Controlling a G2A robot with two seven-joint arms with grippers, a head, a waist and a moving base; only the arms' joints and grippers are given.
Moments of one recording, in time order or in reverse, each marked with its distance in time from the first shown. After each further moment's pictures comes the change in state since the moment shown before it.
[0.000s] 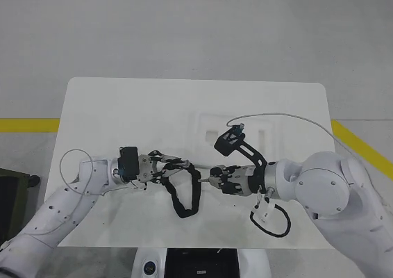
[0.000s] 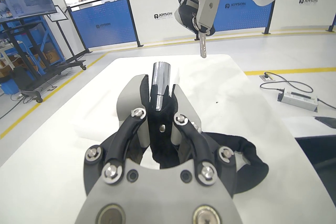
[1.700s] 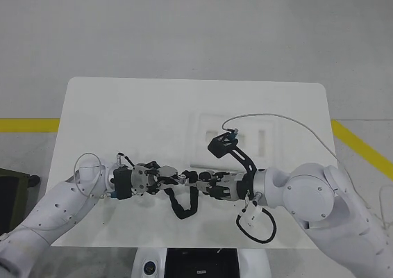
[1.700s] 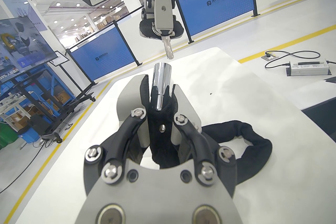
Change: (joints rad) left arm -0.101 0.039 0.215 0.106 0.137 0.302 0.316; right arm -0.037 -0.009 -0.072 -0.008 0.061 0.119 -0.171
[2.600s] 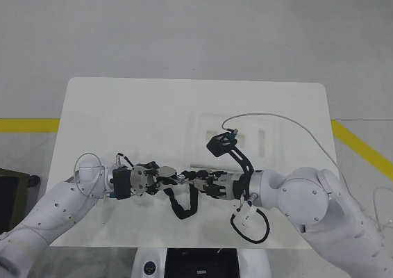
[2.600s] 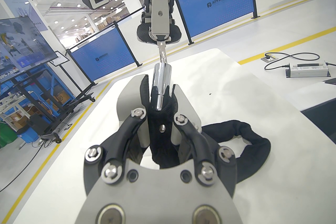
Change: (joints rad) left arm -0.007 0.004 0.015 0.007 -0.011 0.006 0.006; right arm -0.010 -0.007 -0.027 -0.002 -0.019 0.040 -0.064
